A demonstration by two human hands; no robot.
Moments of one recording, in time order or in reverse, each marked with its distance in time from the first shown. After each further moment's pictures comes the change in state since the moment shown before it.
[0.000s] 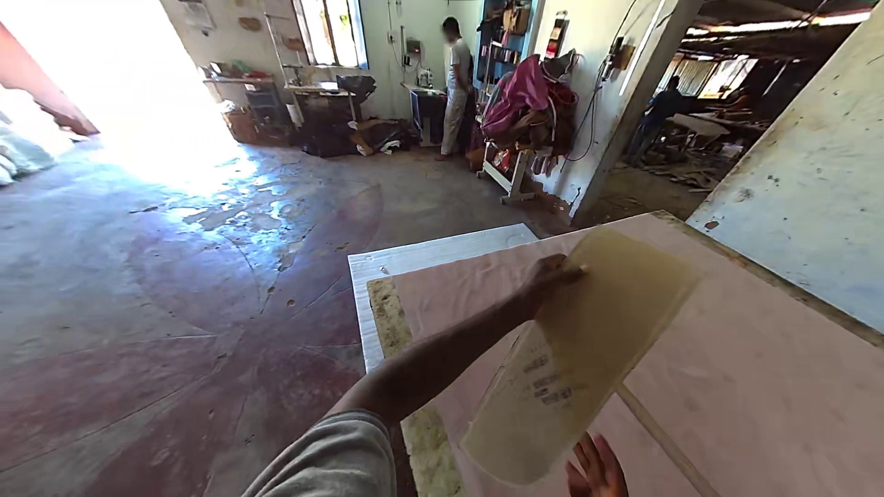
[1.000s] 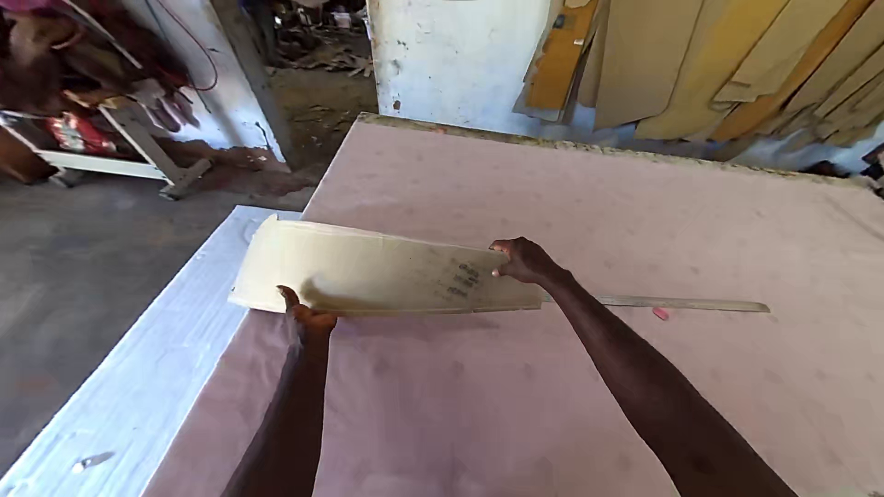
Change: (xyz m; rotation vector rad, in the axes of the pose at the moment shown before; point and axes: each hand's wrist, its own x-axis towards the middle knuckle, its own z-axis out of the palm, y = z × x) left_hand 0.157 -0.169 -0.173 -0.701 0.346 -0.415; right_hand 0.281 -0.048 -0.091 -1.206 0.078 0.382
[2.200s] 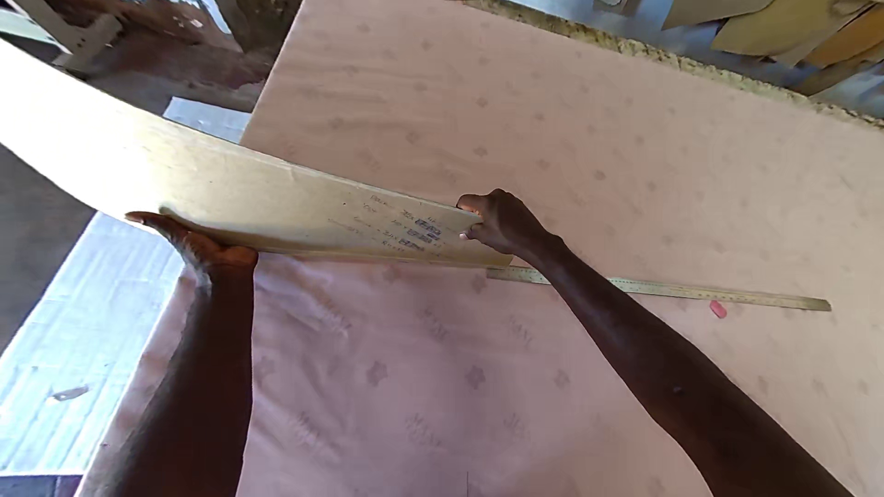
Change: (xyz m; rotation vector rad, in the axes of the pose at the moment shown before) left_hand 0.170 0.029 -0.013 0.123 -0.105 0.260; right_hand 0.130 -0.034 0.065 -0.027 -0.104 -0.126
